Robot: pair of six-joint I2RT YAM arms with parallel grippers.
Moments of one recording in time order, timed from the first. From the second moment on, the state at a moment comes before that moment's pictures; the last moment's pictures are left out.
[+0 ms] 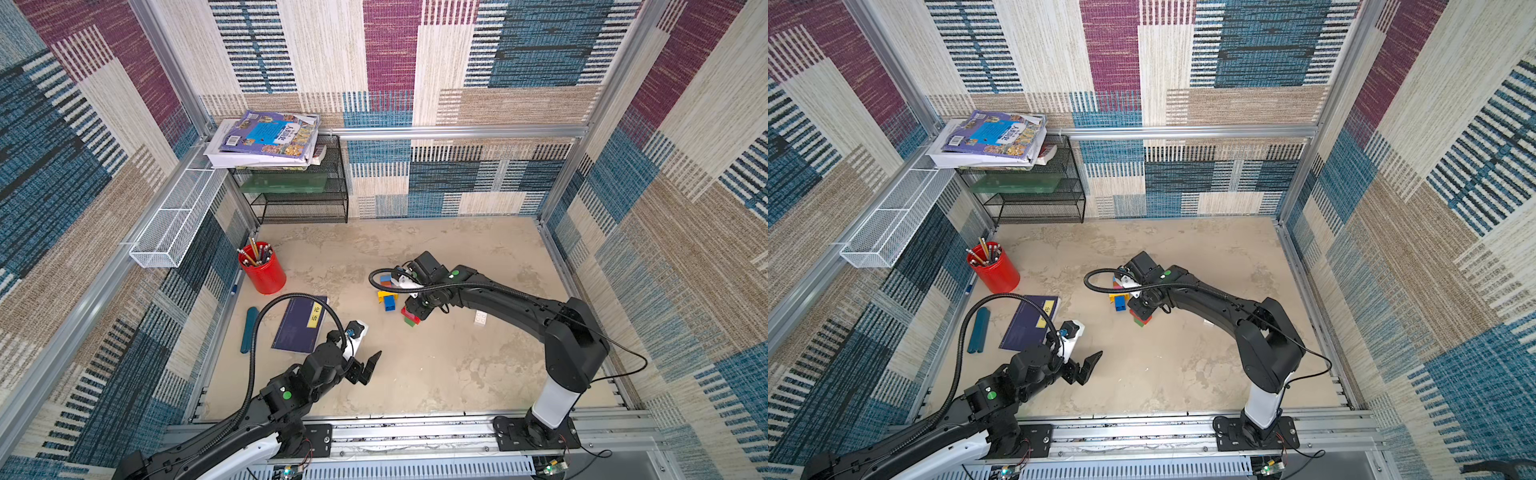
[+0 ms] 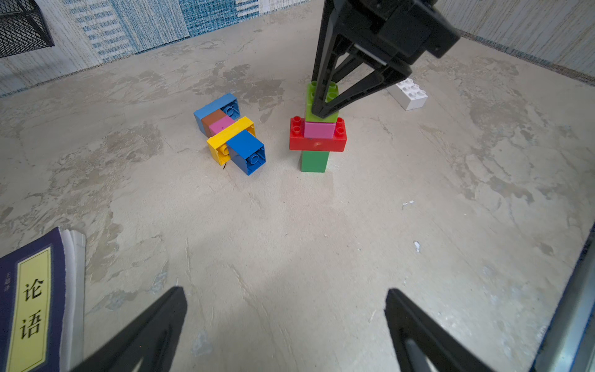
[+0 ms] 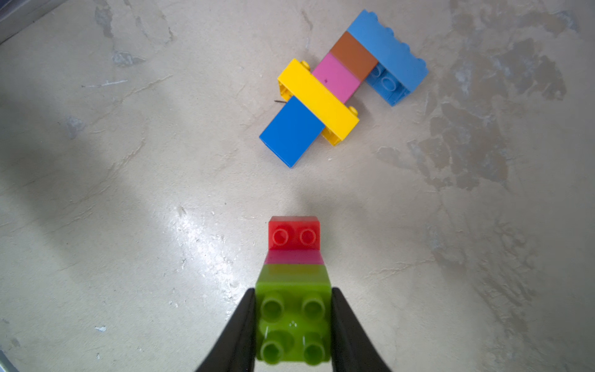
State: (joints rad) left arm -0.88 0.61 0.28 -0.15 -0.21 -0.10; right arm 0.73 1.76 1.34 -0.69 -0.05 -0.14
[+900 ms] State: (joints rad) left arm -0.88 0.61 0.28 -0.15 -0.21 -0.10; right arm 0.72 1.73 1.27 -0.59 -0.14 -0.14
